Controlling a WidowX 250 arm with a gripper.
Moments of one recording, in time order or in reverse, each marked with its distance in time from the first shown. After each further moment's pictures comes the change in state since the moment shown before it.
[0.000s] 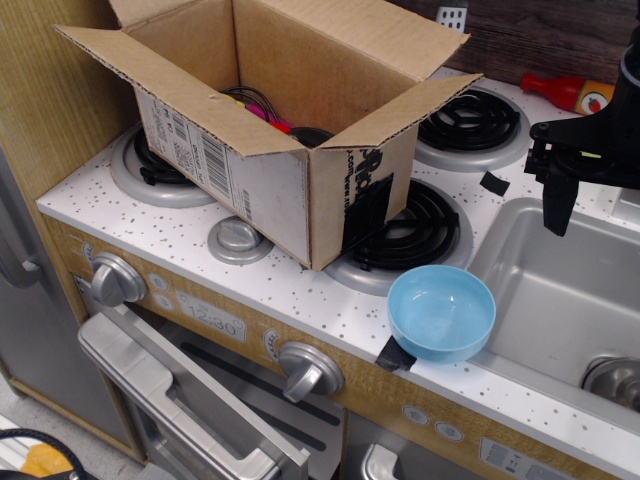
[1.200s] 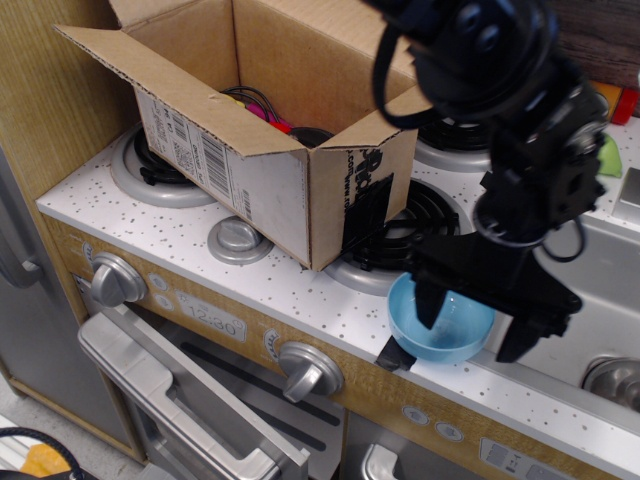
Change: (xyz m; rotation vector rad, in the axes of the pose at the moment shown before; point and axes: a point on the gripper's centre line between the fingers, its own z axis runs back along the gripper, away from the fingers) arm -0.043 0.065 -0.074 0.079 0.037 -0.178
